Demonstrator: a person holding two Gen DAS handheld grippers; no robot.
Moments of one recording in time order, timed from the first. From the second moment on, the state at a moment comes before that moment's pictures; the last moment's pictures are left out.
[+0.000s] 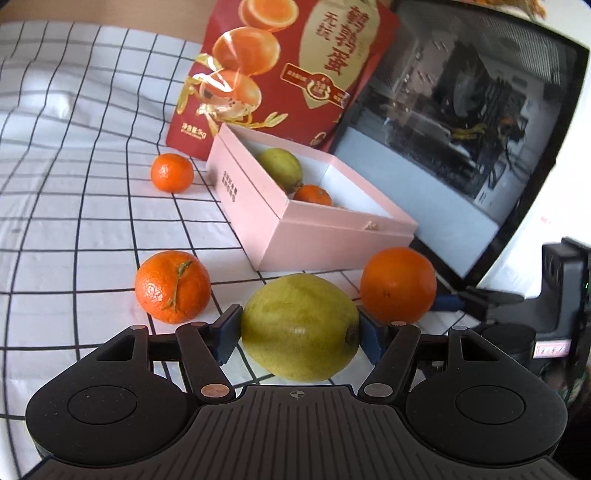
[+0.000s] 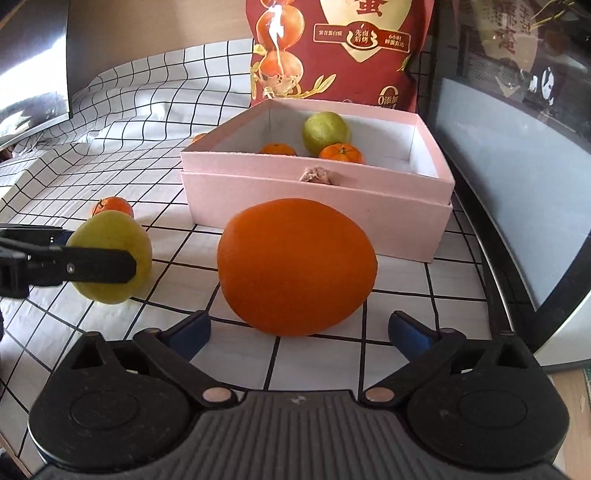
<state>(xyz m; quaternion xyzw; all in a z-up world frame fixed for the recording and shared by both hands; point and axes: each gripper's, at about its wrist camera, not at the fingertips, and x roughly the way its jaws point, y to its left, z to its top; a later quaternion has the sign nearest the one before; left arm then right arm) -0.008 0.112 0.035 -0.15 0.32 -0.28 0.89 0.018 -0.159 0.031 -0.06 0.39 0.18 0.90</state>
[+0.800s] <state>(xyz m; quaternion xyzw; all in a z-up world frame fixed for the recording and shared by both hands) -0.007 0.119 0.029 -0.18 0.31 -0.27 0.89 0.004 -0.200 0.063 0.08 0.33 0.17 0.92</state>
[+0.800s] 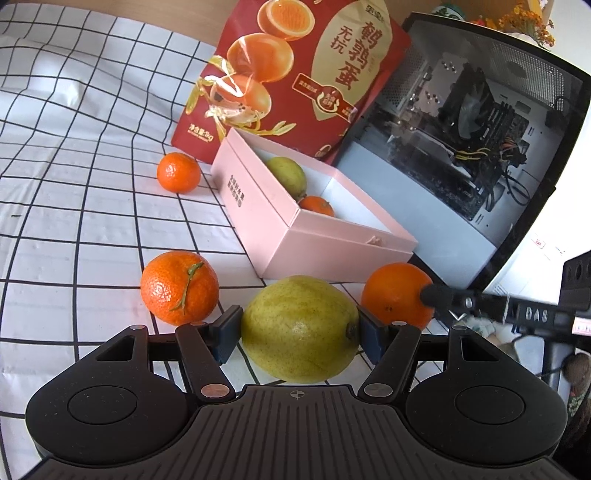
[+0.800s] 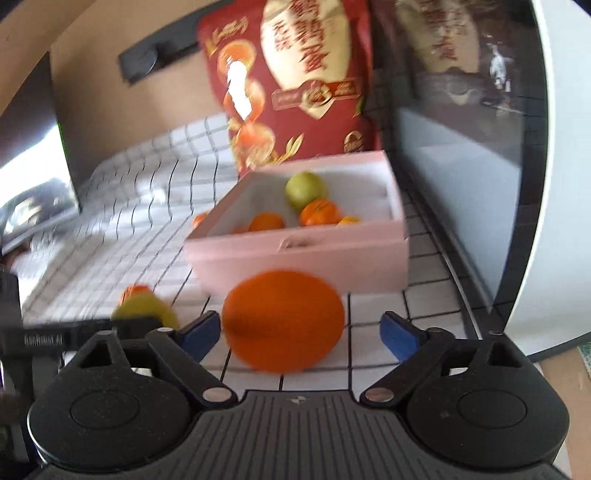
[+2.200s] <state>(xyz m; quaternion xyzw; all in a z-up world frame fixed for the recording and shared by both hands) -0.009 0.126 0.028 -0.19 0.30 -0.25 0.90 0.023 -0.135 0.039 -0.12 0.31 0.13 0.93</state>
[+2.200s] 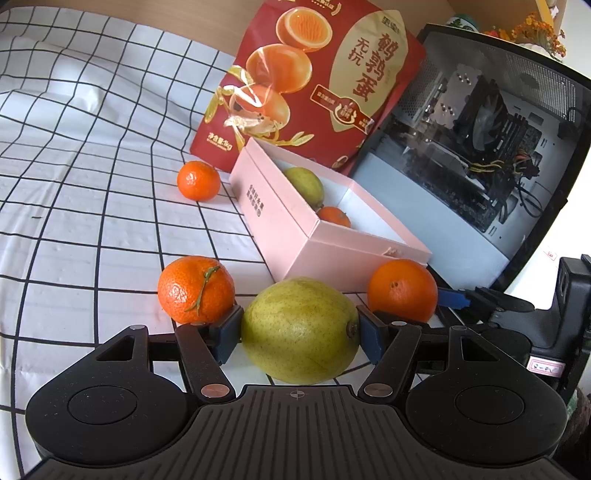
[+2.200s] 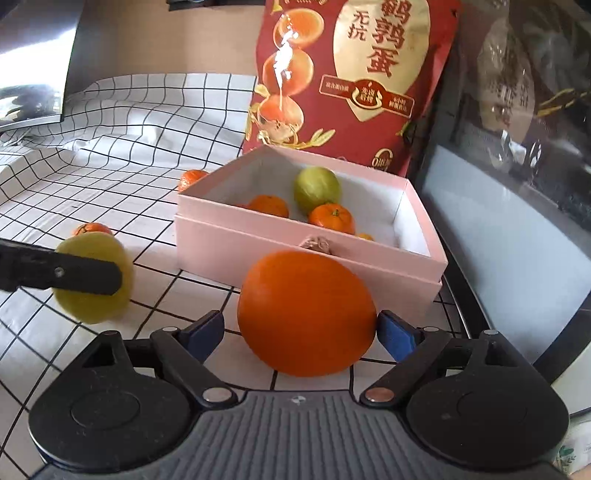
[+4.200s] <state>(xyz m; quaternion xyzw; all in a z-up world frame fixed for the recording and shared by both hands) -0.023 0.074 0.040 -0.01 0.29 -0.24 0.93 -0.024 -0.159 0.040 -0.17 0.31 0.17 0.92</state>
